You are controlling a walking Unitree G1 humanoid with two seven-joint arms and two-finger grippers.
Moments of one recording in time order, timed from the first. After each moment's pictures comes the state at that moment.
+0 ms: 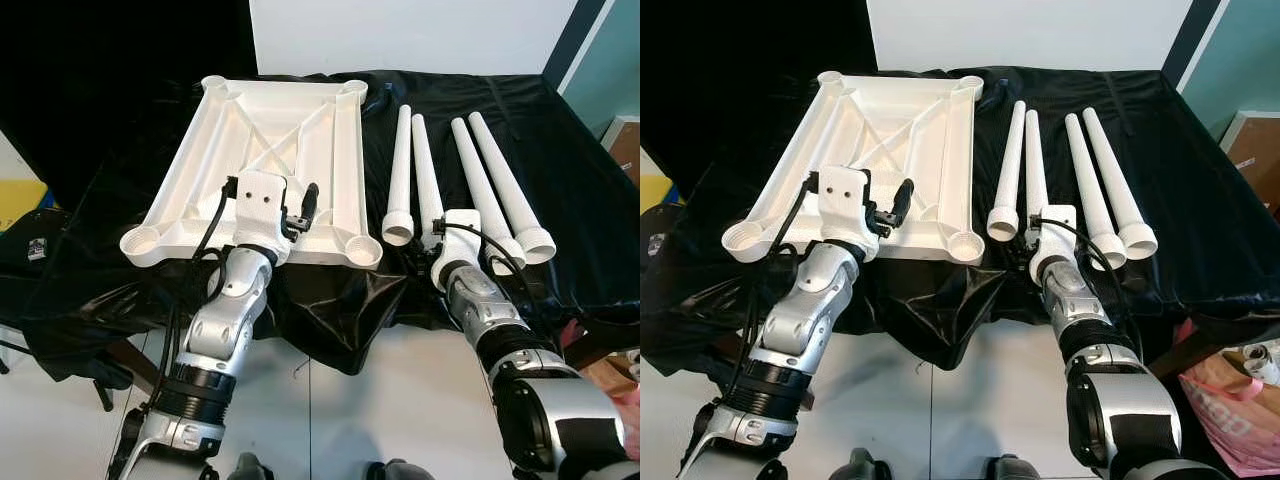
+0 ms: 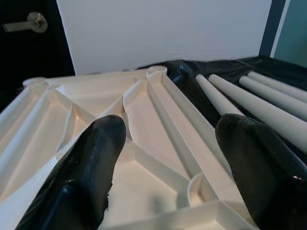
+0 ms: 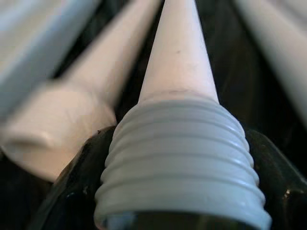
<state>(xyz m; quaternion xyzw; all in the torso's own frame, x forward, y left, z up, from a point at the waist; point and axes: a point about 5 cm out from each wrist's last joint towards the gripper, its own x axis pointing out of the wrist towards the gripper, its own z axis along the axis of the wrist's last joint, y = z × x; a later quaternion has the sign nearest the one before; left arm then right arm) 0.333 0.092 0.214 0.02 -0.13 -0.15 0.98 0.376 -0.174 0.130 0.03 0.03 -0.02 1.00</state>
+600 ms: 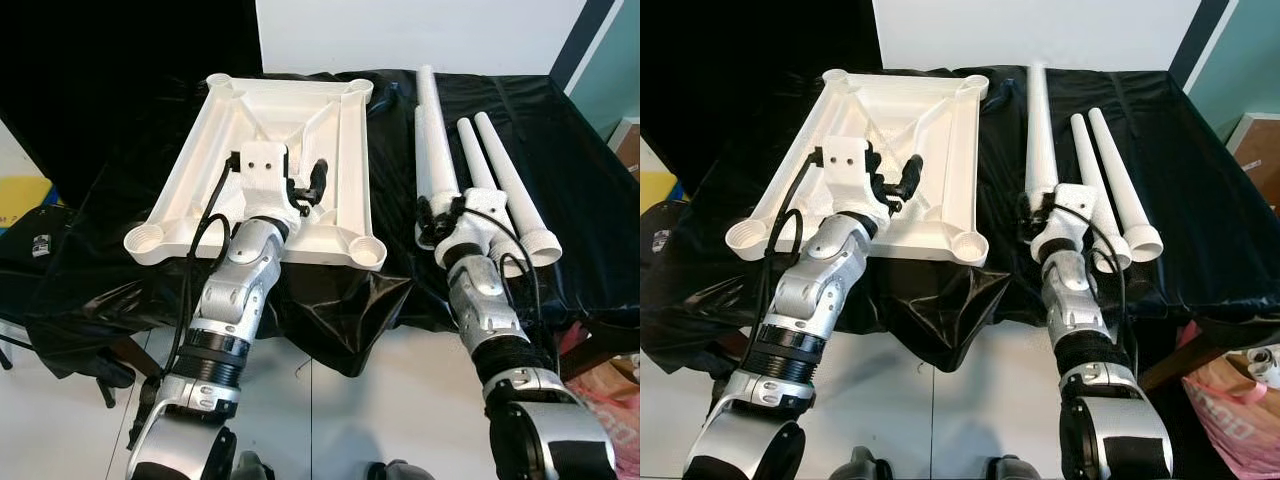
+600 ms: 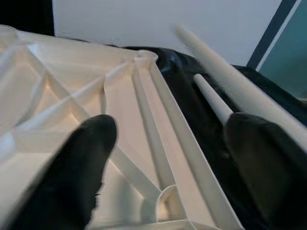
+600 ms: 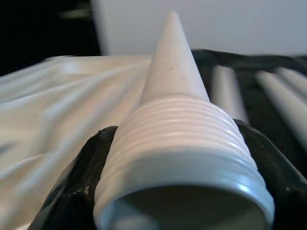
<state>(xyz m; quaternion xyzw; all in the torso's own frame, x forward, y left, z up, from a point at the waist) 0.357 0.077 0.226 -0.11 -0.06 -0.18 0.97 0.353 -0.145 0.149 0.02 -0.13 0.09 0.99</state>
